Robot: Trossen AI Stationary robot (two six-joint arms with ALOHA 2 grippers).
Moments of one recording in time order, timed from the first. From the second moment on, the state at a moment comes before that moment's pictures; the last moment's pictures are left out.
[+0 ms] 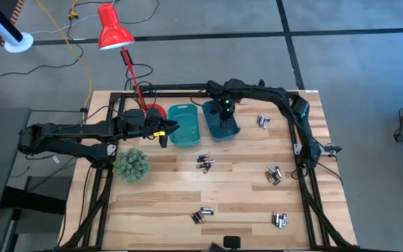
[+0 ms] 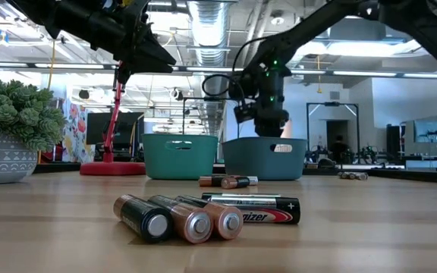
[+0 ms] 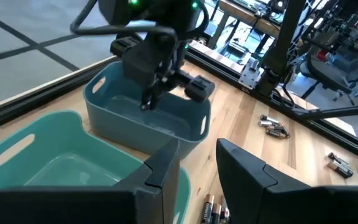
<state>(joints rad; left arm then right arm) 0.23 1.01 0.62 0.12 -0.12 -0.36 -0.53 2.12 1.70 -1.05 -0.07 -0.48</state>
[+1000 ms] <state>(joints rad) 0.23 1.01 0.62 0.09 -0.12 -0.36 -0.56 2.22 1.70 -1.07 -0.11 0.06</state>
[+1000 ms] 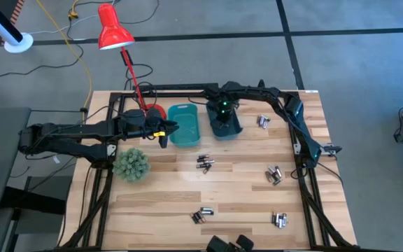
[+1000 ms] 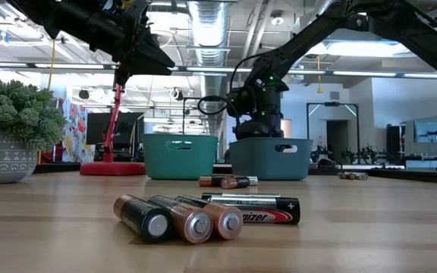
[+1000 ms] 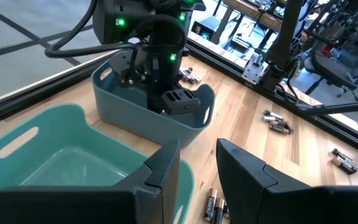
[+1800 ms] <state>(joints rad) 0.23 1.01 0.62 0.03 -0.12 -0.38 -0.55 2.20 1.69 -1.12 -0.11 0.27</state>
